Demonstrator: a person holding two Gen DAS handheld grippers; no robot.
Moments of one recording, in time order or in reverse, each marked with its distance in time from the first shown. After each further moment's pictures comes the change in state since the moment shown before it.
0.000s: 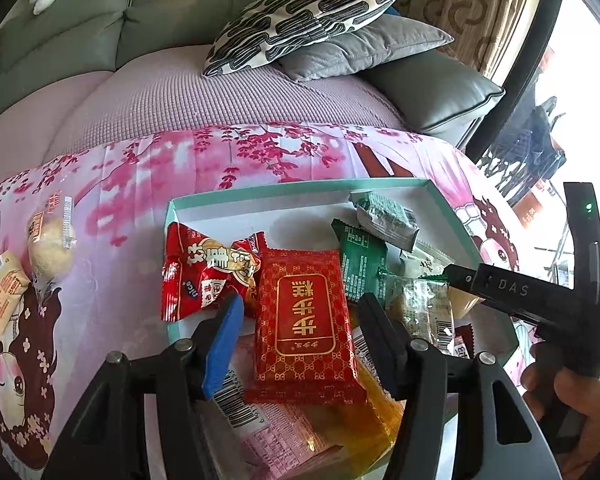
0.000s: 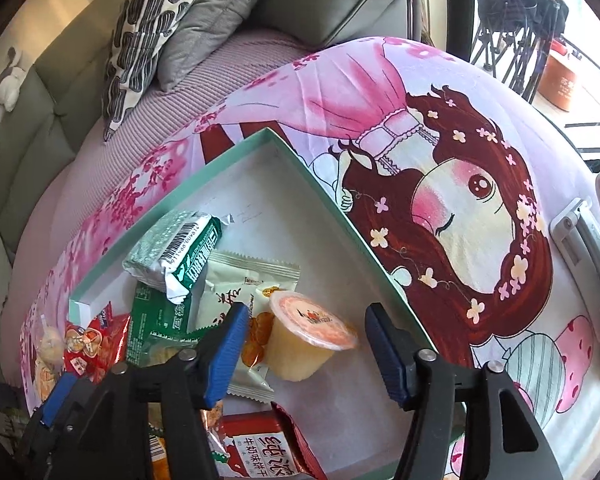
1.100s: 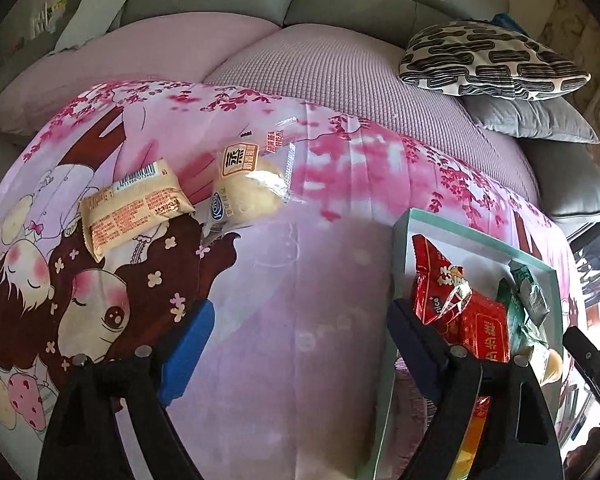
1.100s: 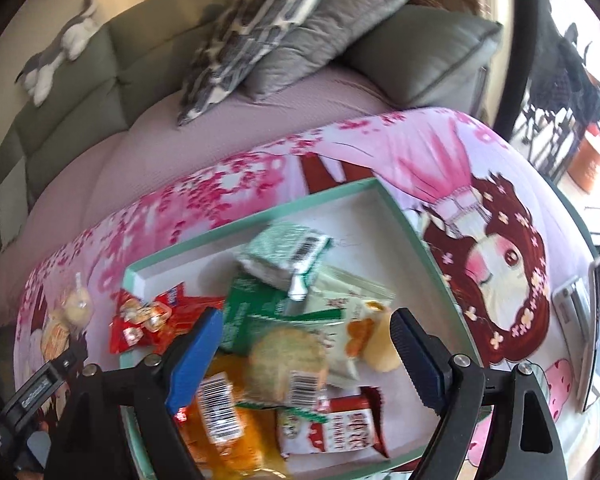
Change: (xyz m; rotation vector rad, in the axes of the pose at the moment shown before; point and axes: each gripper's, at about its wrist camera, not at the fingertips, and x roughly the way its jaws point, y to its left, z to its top) left arm -0.027 0.125 -0.012 -0.407 0.025 0.288; right arm -0.050 0.077 -0.017 -0.256 -0.118 0.030
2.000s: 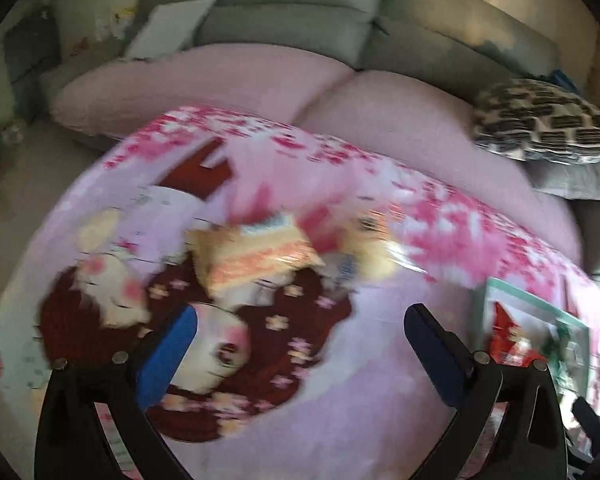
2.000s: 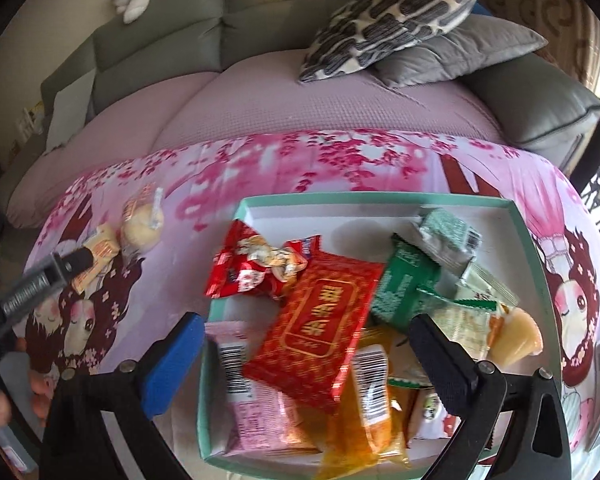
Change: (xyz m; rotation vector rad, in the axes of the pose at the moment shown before) left arm -0.033 0.066 0.010 -0.129 -0.151 0.221; right arm 0.007 0.108 -0.039 -0.305 0.035 0.121
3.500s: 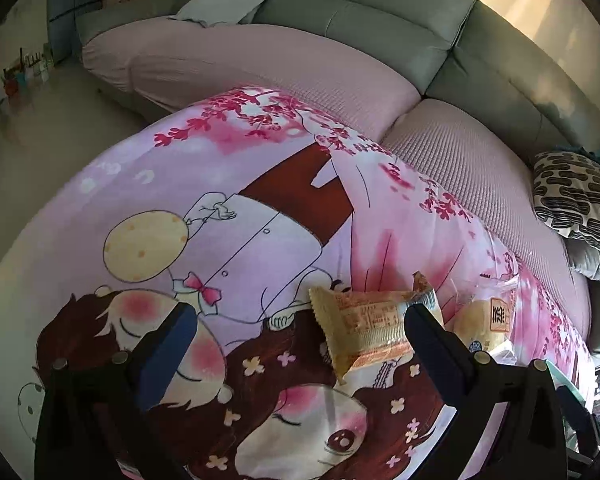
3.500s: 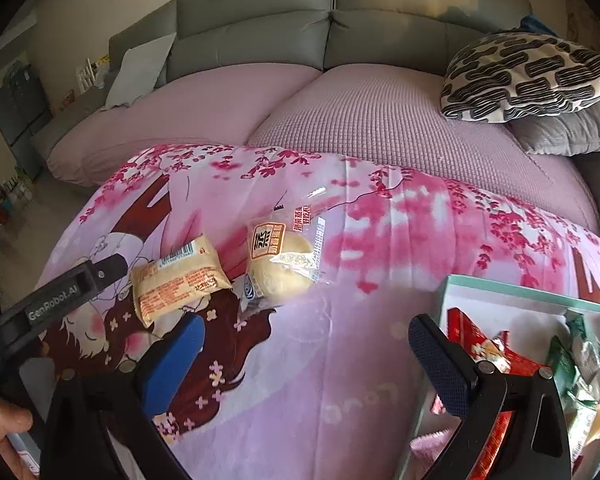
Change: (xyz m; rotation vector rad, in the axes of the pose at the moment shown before) left arm 0.062 0.113 0.039 -0.215 0.034 -0.061; right arm 0.054 0.146 0.041 -0.210 -0.030 0.130
